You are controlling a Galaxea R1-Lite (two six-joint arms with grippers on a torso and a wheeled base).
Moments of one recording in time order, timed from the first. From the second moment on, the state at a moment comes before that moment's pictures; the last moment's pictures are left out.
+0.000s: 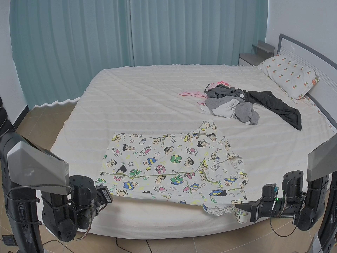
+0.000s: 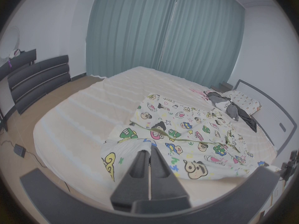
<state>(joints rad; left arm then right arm) -0.39 2.23 -0.16 -1.55 0.43 -0.49 0.29 2.16 -0.02 -1.55 0.44 0.13</state>
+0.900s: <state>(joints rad) -0.39 2.16 -0.02 -1.55 0.43 -0.32 0.29 1.99 -0.02 -1.37 0.41 0.12</state>
